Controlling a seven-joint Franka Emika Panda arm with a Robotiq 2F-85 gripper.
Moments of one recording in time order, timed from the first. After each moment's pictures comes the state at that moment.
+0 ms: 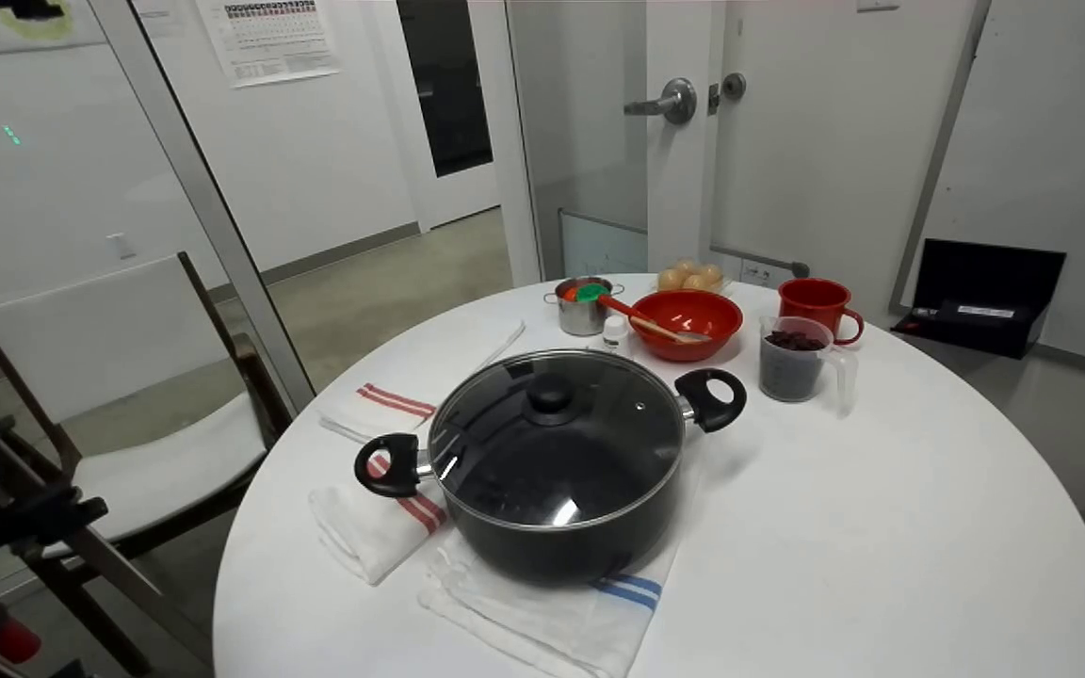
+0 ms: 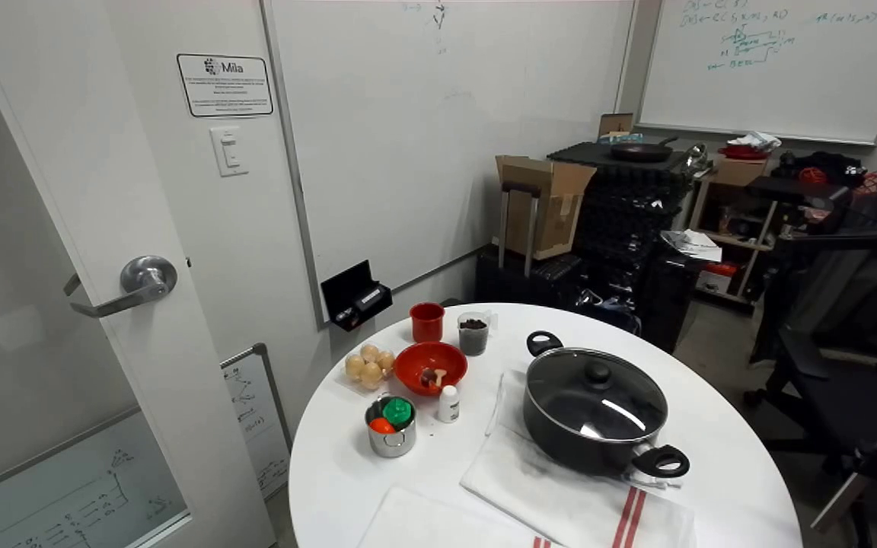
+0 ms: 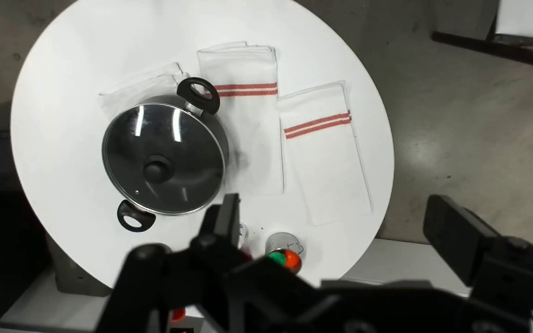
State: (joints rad) arm 0.11 -0.57 0.31 -2.52 0.06 2.07 0.39
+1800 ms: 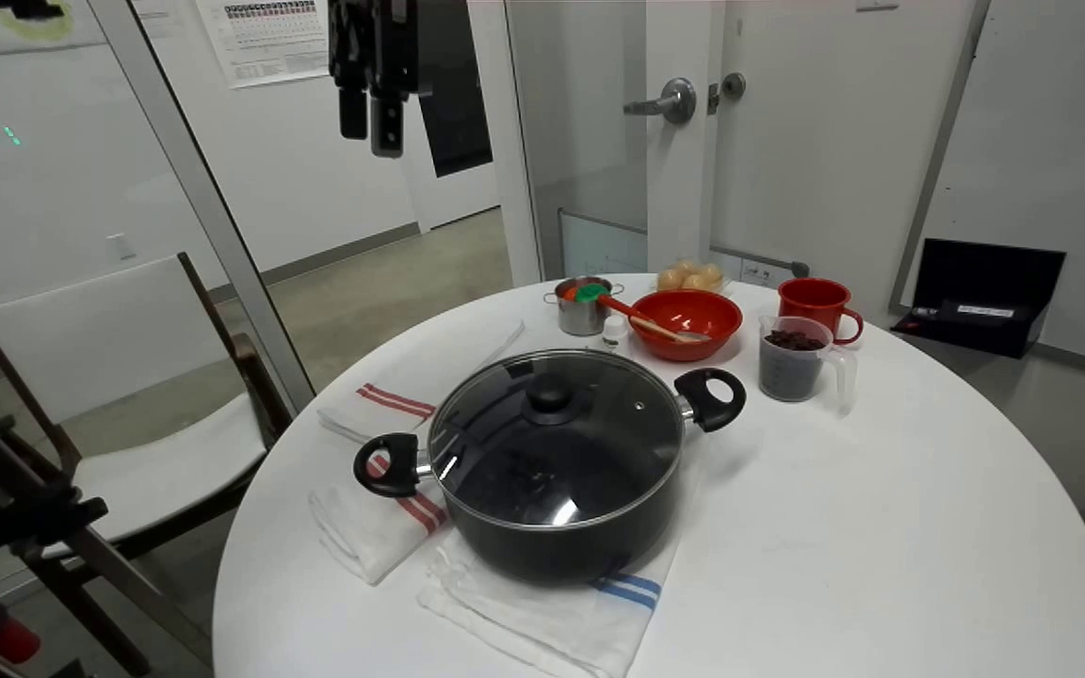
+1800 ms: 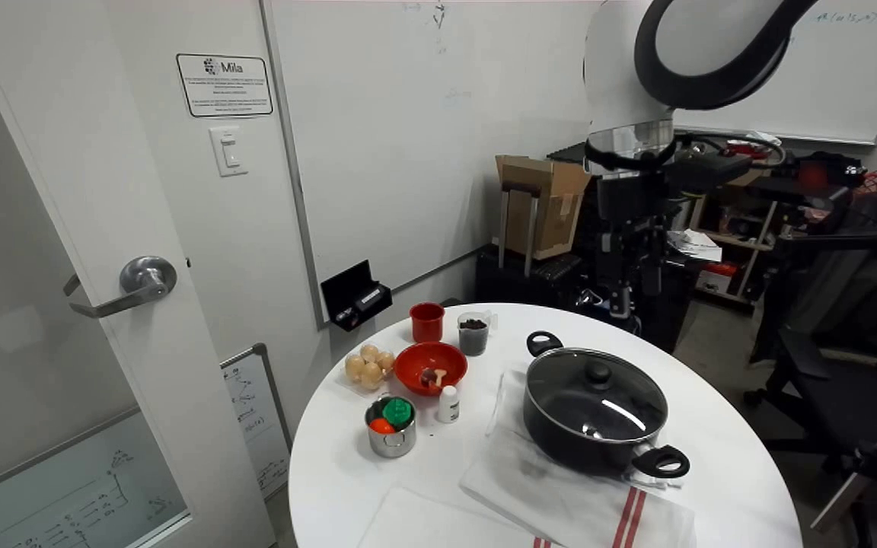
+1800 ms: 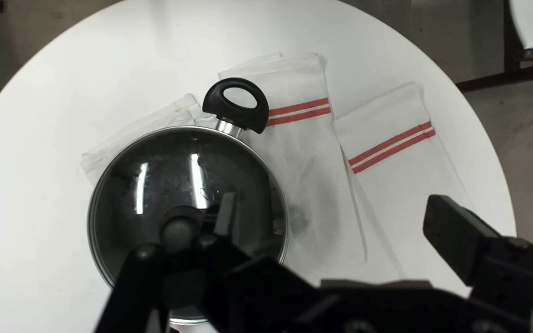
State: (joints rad) arm -0.01 0.31 0.01 -2.06 0.09 2.12 0.14
